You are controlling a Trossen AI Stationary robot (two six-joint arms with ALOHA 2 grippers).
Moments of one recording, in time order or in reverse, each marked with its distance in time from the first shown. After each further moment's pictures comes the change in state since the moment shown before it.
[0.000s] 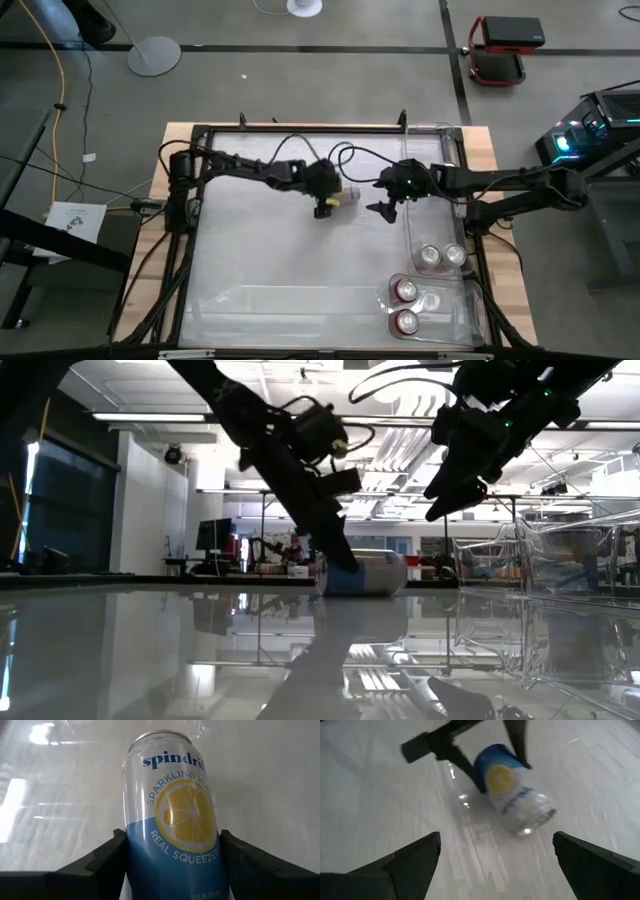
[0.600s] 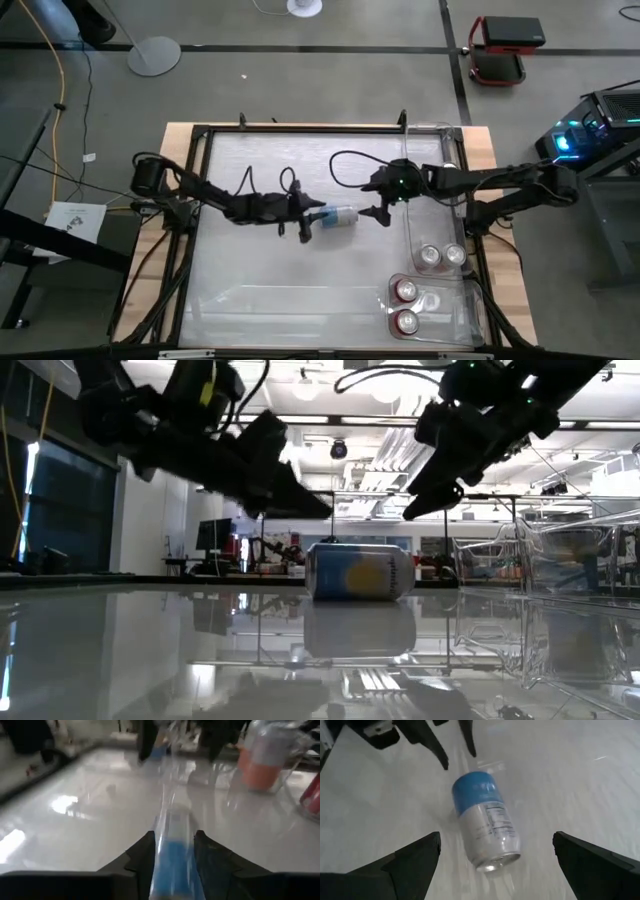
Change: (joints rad) left arm -0.242 -0.265 -0.601 0.938 -0.270 -0.307; right arm 0.004 0.104 0.018 0.143 -0.116 -0.088
